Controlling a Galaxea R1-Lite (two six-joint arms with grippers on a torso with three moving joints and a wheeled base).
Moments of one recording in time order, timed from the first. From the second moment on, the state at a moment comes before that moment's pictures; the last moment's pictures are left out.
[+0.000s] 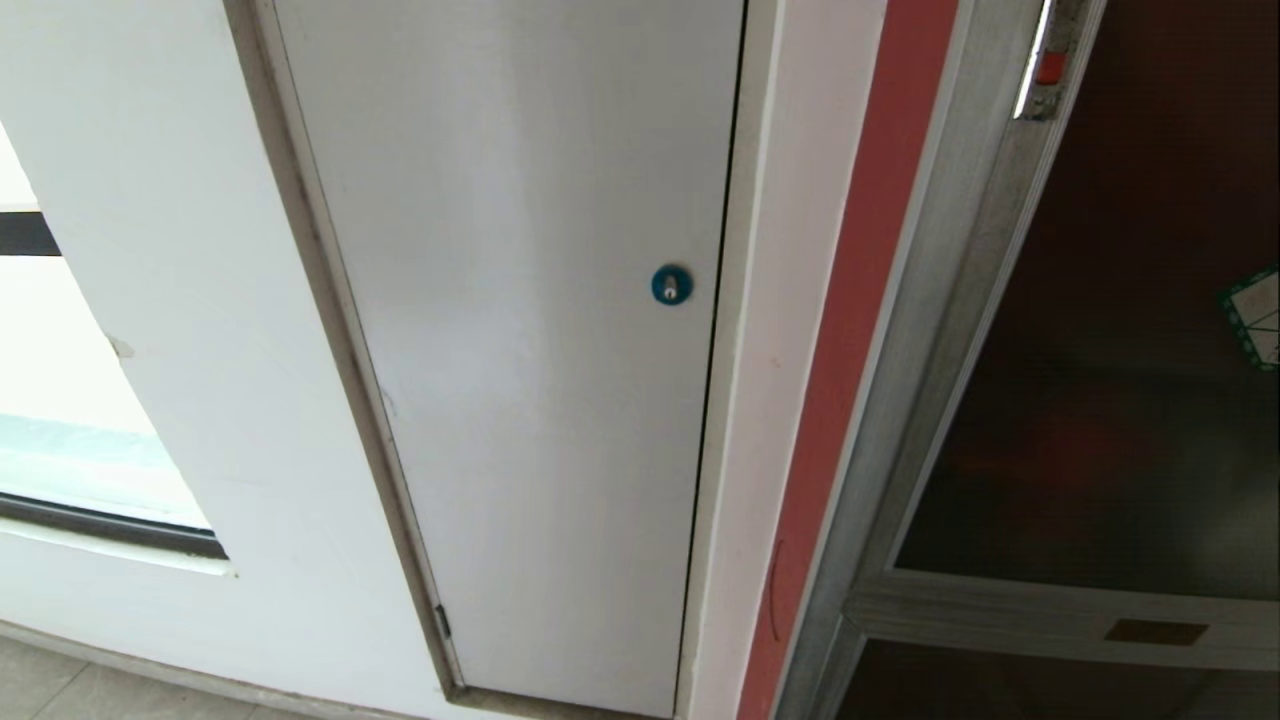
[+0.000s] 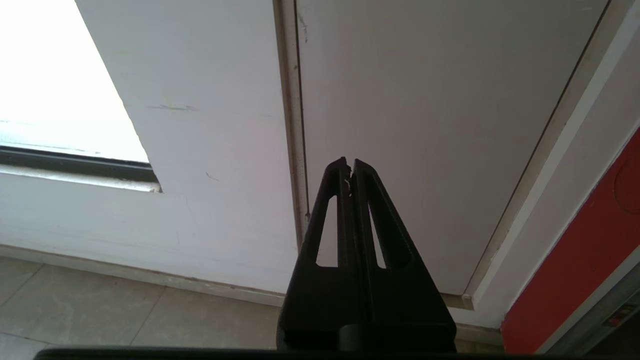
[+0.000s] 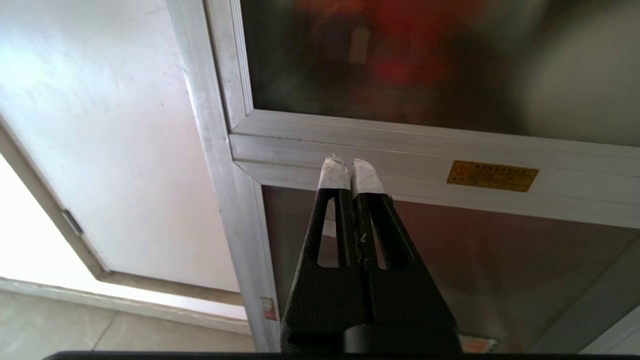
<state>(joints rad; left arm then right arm) 0.02 0.00 0.00 -0.01 0.00 0.00 -0.01 0.00 0.00 0.00 0.01 0.01</state>
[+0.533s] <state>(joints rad) 0.02 0.00 0.00 -0.01 0.00 0.00 -0.01 0.00 0.00 0.00 0.00 0.03</state>
